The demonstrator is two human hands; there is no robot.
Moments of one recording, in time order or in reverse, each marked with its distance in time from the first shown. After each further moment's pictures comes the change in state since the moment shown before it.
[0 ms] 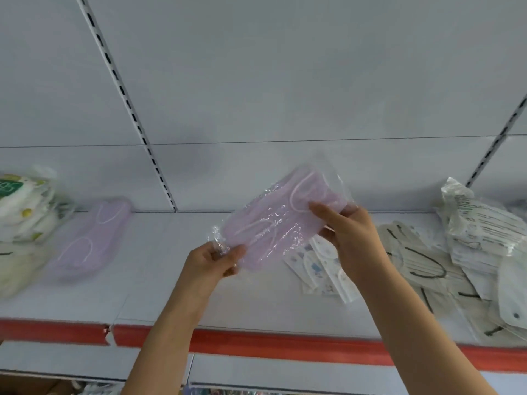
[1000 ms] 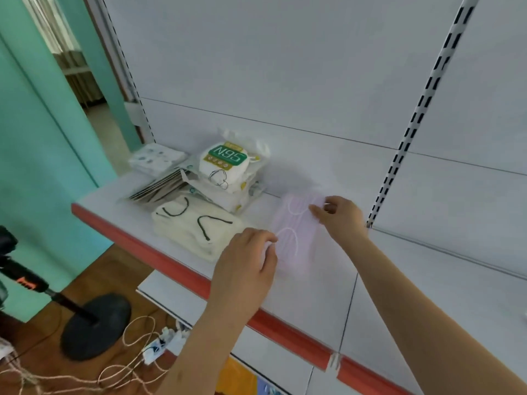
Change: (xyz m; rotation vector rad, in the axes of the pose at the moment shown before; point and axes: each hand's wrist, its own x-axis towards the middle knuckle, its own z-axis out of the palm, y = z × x) left_hand -0.010 -0.005 -0.319 0.981 0.448 0.276; right_hand 0.092 0.163 0.395 -0.816 -0.286 -0.031
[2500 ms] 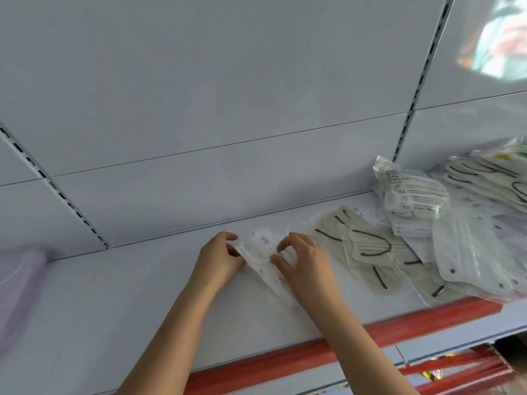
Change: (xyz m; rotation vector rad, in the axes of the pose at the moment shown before) left_hand -0.026 0.335 0.246 -0.203 -0.629 0.068; right_hand -0.219 0.234 -0.312 -0.199 0.488 0.145
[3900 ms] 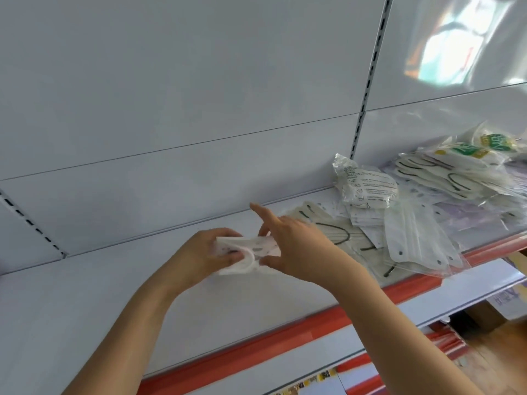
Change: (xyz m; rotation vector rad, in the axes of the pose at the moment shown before) left_hand -0.021 0.031 -0.017 -0.158 -0.325 0.392; right_hand 0.009 -0.015 -0.082 -0.462 -0.302 -0.387
